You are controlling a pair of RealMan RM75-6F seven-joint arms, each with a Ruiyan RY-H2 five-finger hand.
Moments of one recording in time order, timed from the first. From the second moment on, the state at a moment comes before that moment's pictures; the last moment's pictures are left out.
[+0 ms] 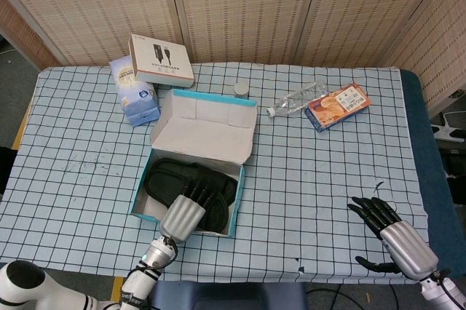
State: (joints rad) left arm -0.80 -1.76 0.14 -1.73 1.11 1.47 1.17; right arm 0.14 -0.94 -0.18 -1.70 -1.86 1.44 0.24
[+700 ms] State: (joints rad) left arm -0.81 -1.60 0.05 -2.00 0.96 1.38 1.30; right arm 0.15 -0.95 -0.17 -1.71 -1.86 1.42 0.22
